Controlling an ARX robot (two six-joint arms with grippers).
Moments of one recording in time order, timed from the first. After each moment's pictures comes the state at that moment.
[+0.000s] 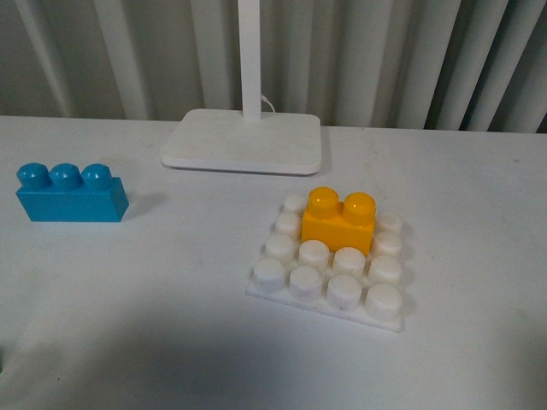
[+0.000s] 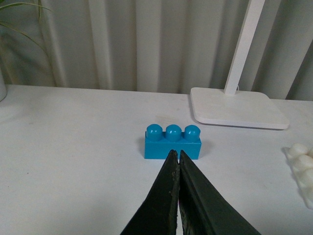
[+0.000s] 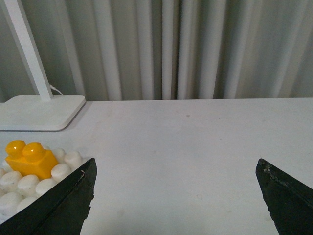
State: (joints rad) left arm 0.00 0.25 0.01 0.25 0.00 0.00; right arm 0.00 0.00 0.01 0.00 0.00 0.00
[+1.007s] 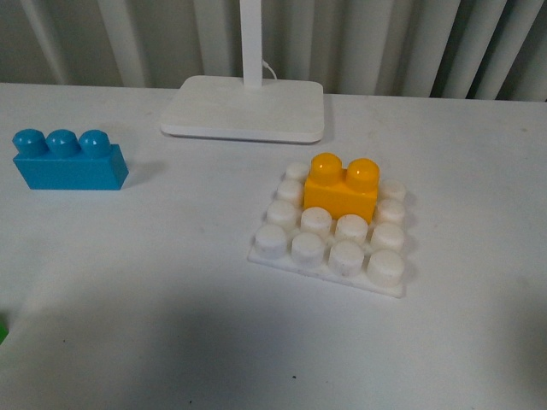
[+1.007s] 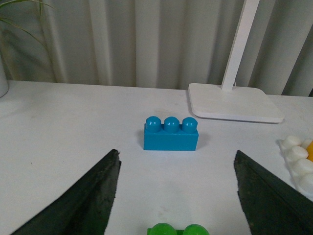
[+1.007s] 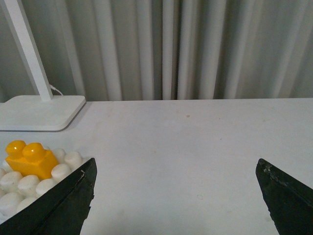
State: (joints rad) left arm 0.00 0.00 0.01 0.00 0.00 0.00; right arm 0.00 0.00 0.01 0.00 0.00 0.00
